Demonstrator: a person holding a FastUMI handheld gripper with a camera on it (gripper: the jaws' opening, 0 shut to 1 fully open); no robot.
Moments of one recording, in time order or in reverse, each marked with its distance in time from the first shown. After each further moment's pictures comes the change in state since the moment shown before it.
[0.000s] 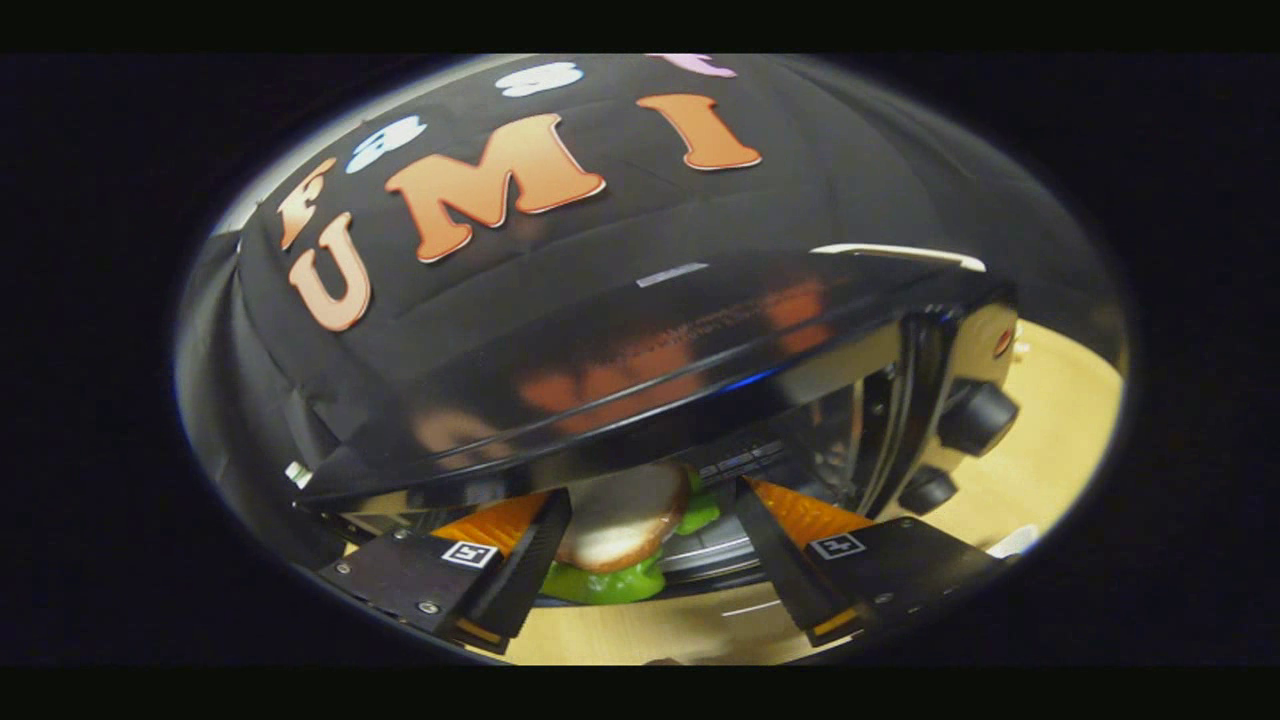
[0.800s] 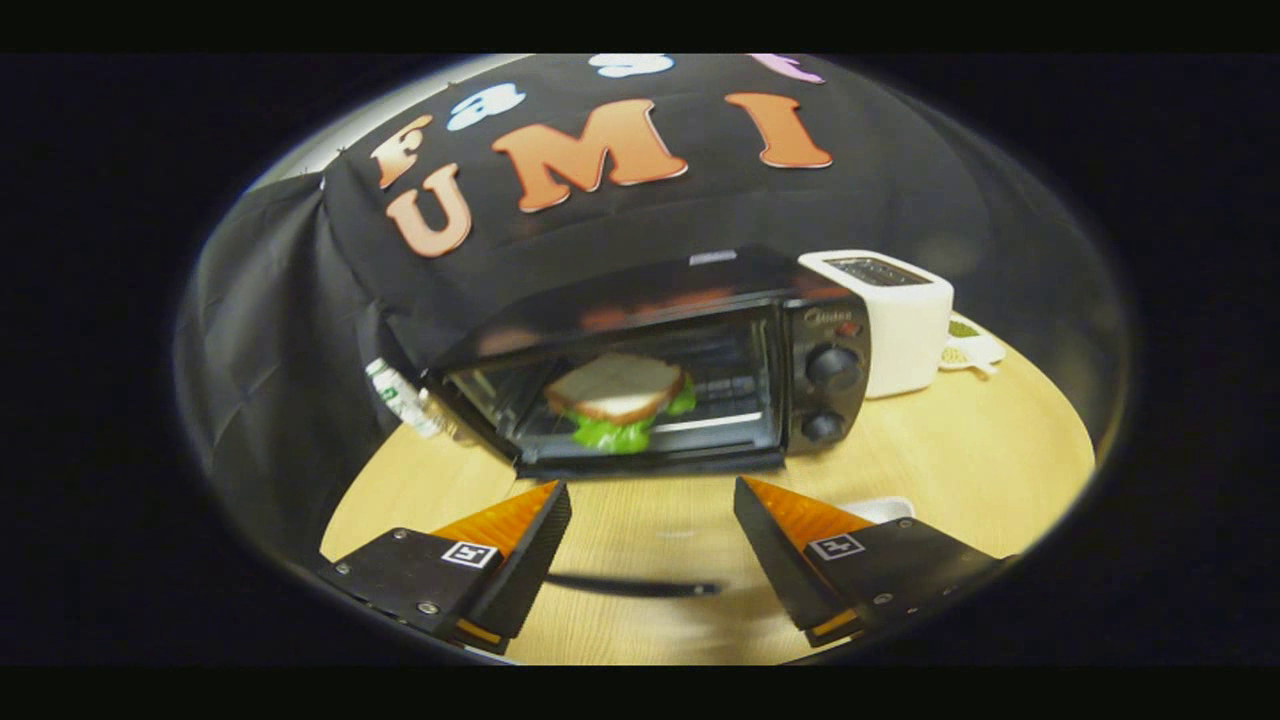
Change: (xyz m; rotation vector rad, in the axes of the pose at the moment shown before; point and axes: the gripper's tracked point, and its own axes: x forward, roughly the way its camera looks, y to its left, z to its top) arm -0.144 -0.014 -0.065 -0.193 0.248 0.177
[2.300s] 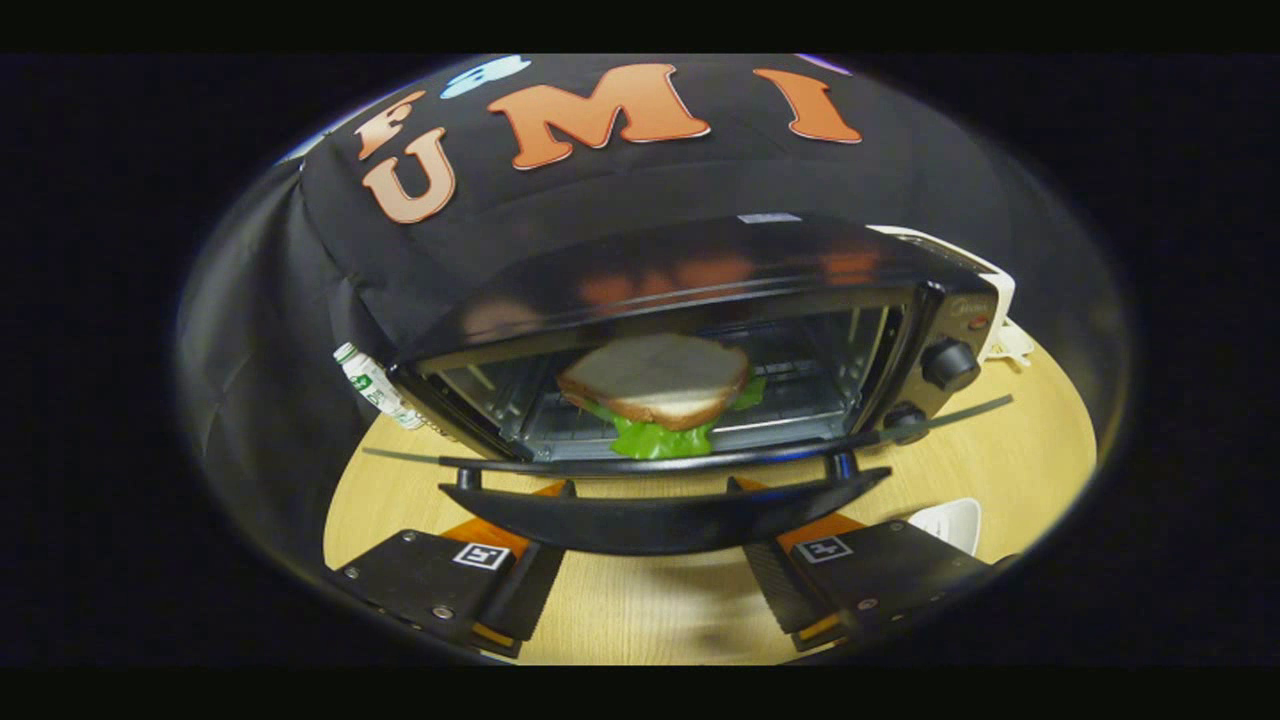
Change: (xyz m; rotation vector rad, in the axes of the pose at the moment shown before) arm 0.068 0.030 0.045 0.018 0.045 -0.085
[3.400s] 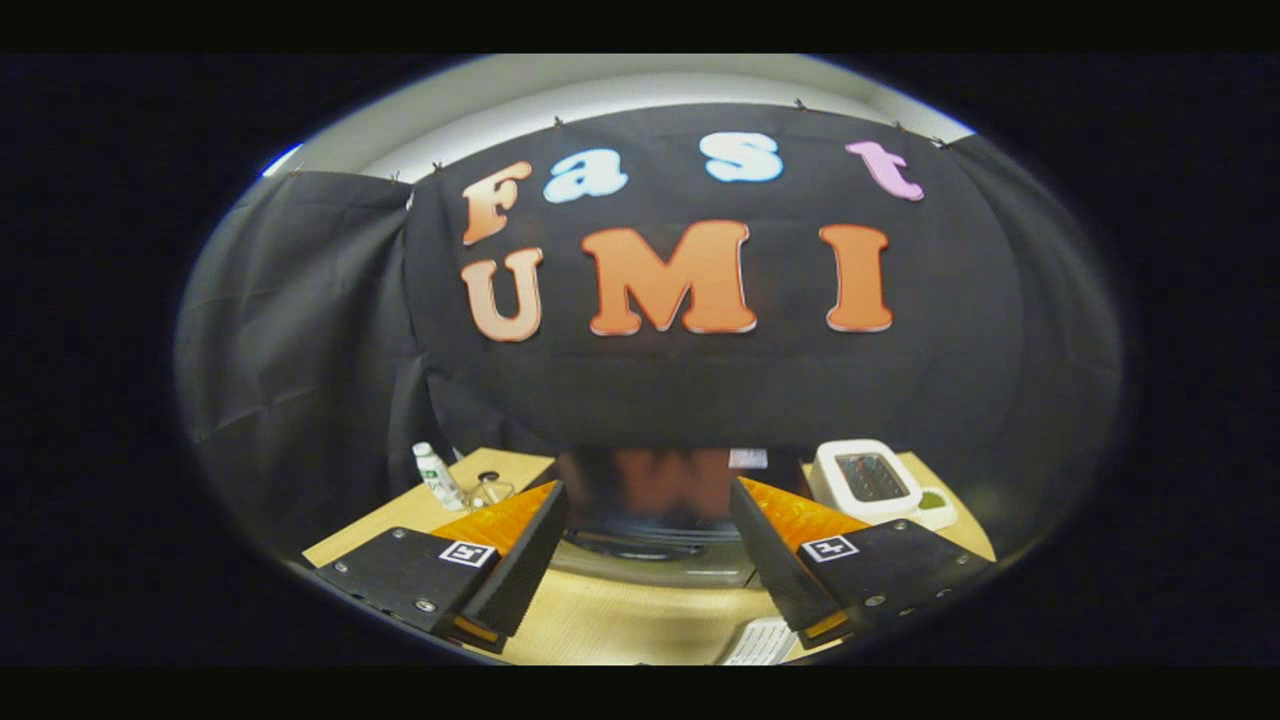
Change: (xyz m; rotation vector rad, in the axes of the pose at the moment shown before) arm -0.182 -0.001 0.190 -0.229 -0.539 0.092
